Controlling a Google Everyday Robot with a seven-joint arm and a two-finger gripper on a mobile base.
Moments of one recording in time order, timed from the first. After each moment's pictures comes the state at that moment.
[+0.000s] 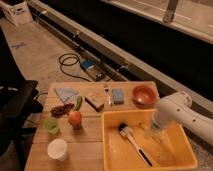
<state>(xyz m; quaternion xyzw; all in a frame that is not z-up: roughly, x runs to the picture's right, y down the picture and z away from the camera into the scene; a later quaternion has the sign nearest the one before) 0.240 0.221 0.748 -0.31 0.06 0.36 0.88</state>
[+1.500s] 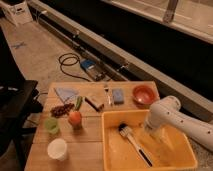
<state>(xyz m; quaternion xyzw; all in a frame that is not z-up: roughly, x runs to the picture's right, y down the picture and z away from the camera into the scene) 0.231 0.243 0.804 -0.32 0.06 0.37 0.87</state>
